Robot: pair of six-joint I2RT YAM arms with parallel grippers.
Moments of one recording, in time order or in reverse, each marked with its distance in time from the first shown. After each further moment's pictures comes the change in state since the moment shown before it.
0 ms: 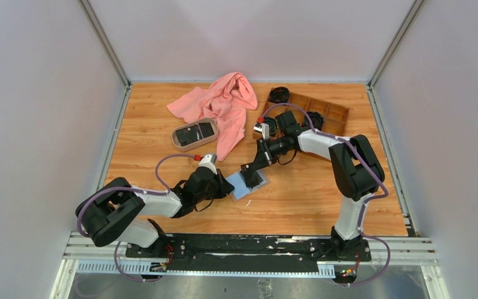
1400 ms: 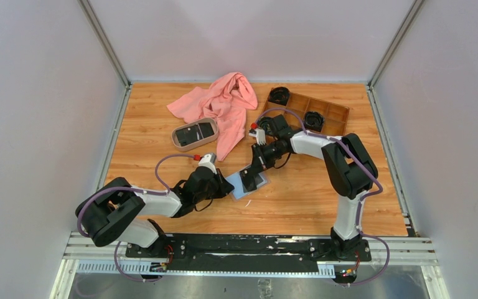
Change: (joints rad) left arm 0.007 0.002 0.000 0.003 0.003 -0.006; right arm 0.067 0.050 0.021 -0.026 0.155 0.081
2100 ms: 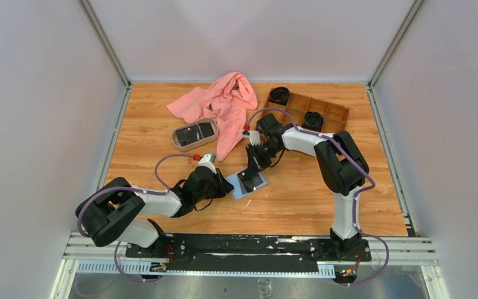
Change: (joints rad) left arm 0.007 0.000 0.000 0.000 0.005 0.000; right arm 0.052 0.072 0.129 -0.161 0.111 0.001
